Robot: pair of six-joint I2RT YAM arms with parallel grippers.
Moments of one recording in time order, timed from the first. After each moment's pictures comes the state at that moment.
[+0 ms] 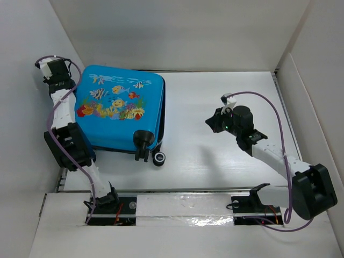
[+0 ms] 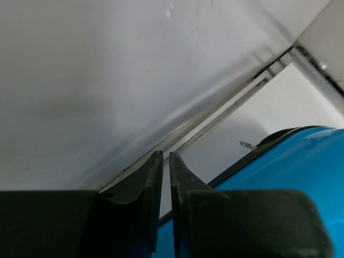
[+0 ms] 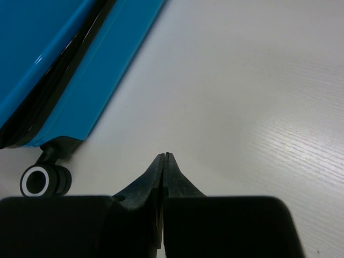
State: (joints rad) left arm 0.35 1.80 1.64 -0.38 -0.43 -0.33; right arm 0.41 1.22 0.69 0.18 -0.25 0.27
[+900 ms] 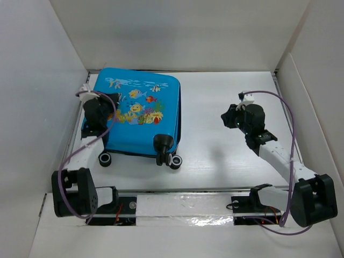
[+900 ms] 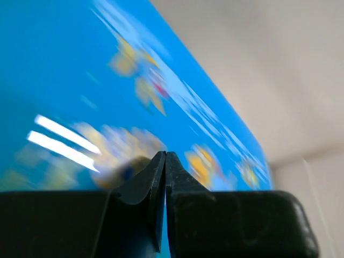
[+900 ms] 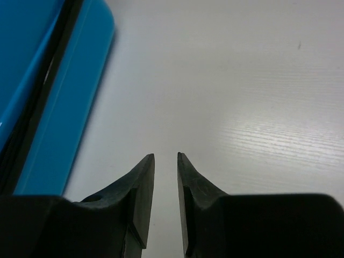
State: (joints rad) left arm 0.09 1.27 0.72 0.40 0.05 -0.79; right arm 0.26 1.14 0.69 0.11 -0.07 0.26
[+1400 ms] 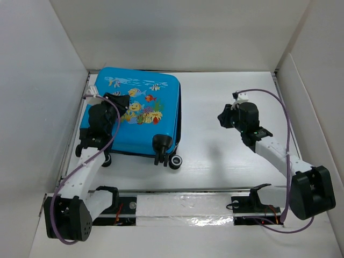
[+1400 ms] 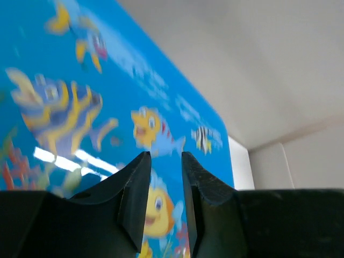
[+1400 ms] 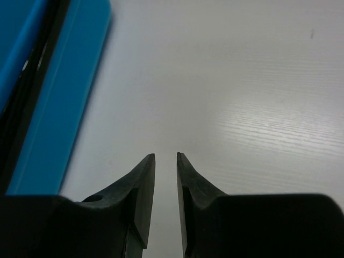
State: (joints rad) left arm -0.11 1.00 0.65 0.27 0.02 -0.85; right arm 0.29 1.21 0.72 0.08 -0.06 0.26
